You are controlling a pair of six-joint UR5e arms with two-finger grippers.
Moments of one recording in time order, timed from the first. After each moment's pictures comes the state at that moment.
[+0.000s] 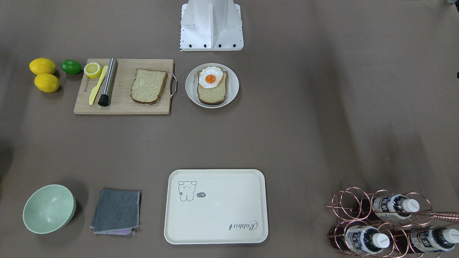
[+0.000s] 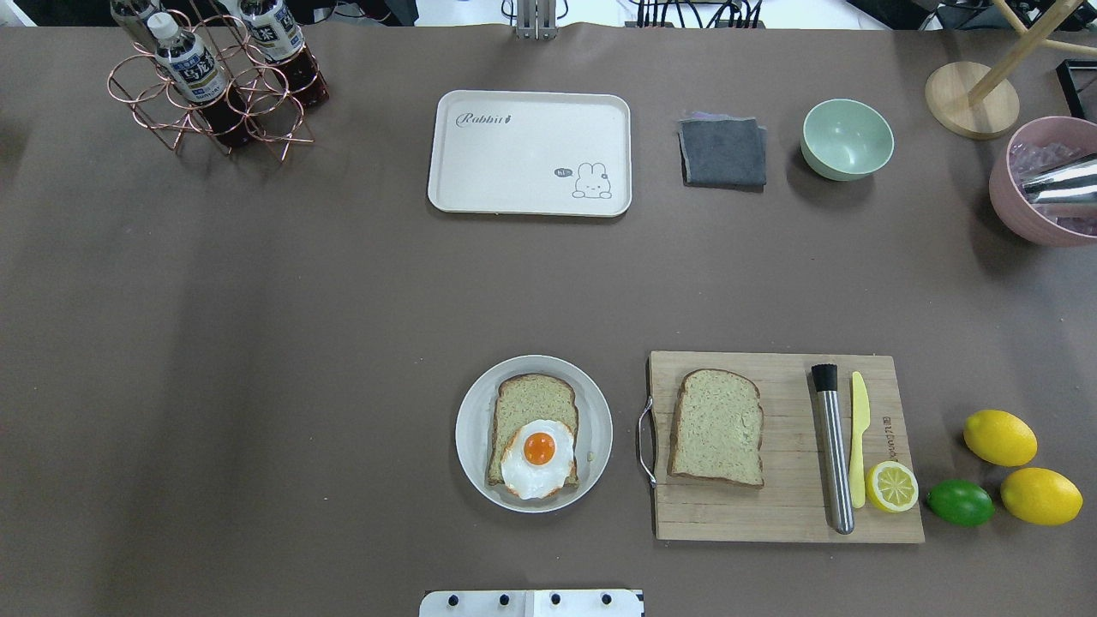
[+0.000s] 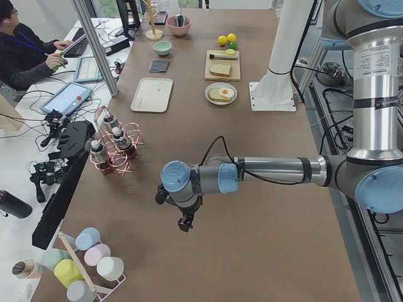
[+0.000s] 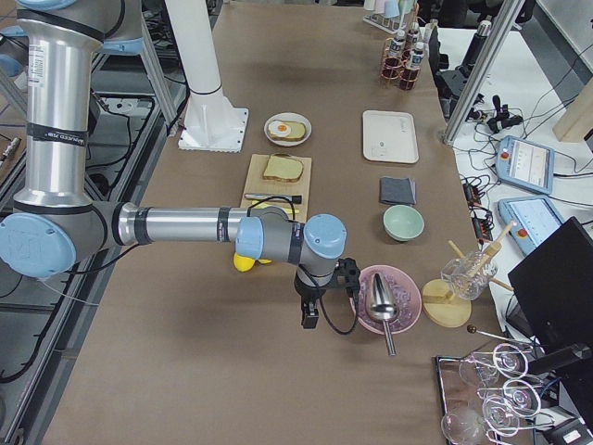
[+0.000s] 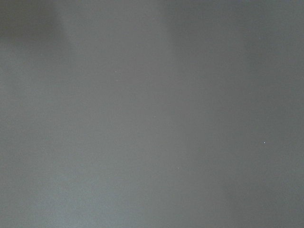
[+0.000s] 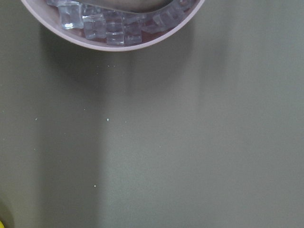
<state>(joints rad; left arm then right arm) -1.53 -1.47 -1.66 -1.45 -2.38 0.42 1.53 -1.70 1.73 -1.68 2.27 -0.14</state>
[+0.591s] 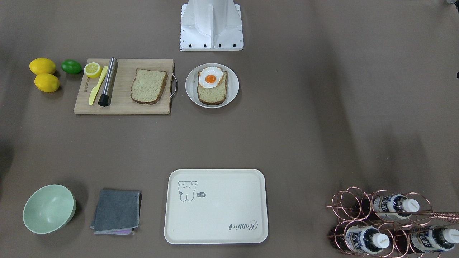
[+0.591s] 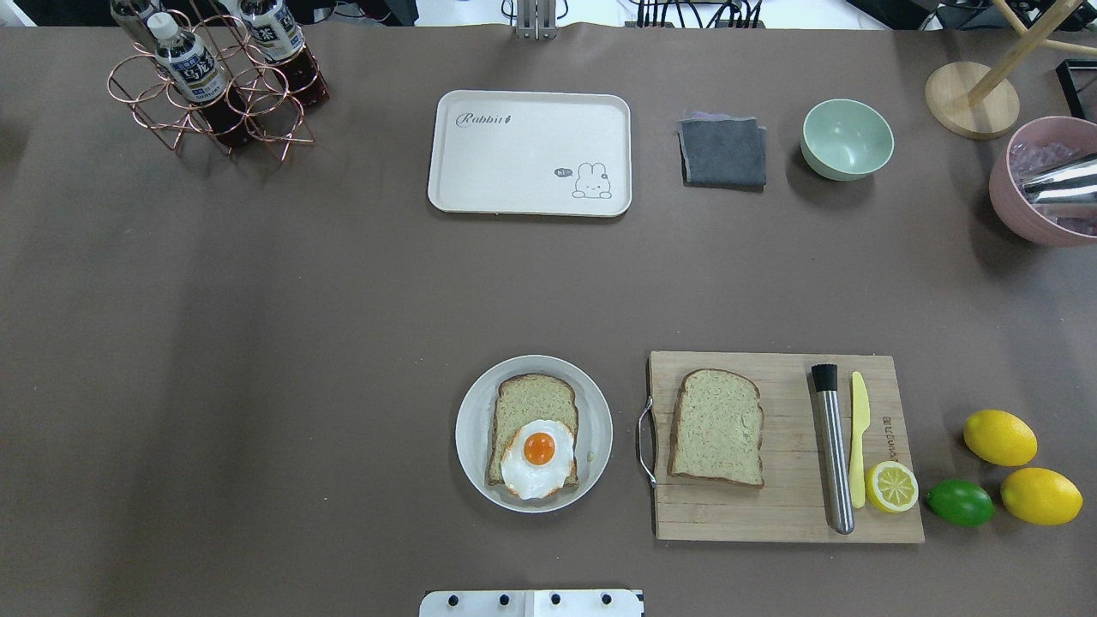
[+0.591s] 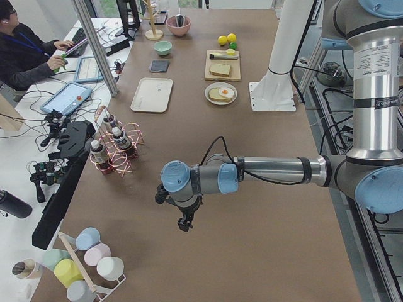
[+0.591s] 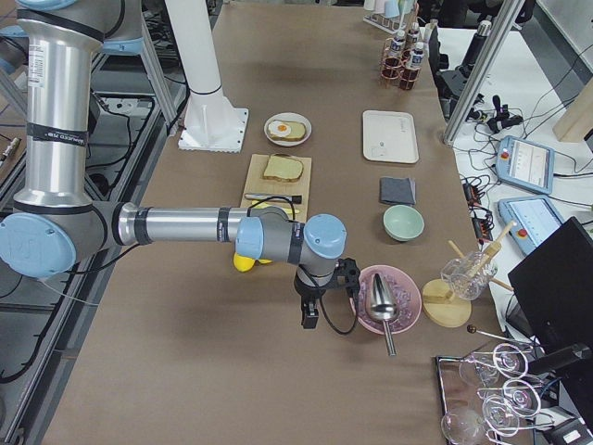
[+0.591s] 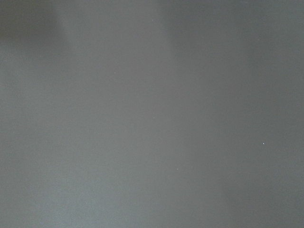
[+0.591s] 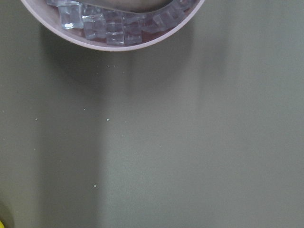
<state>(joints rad) -1.53 -1.47 -1.66 -1.46 -2.39 0.42 1.53 -1.70 1.73 -1.68 2.27 -0.14</state>
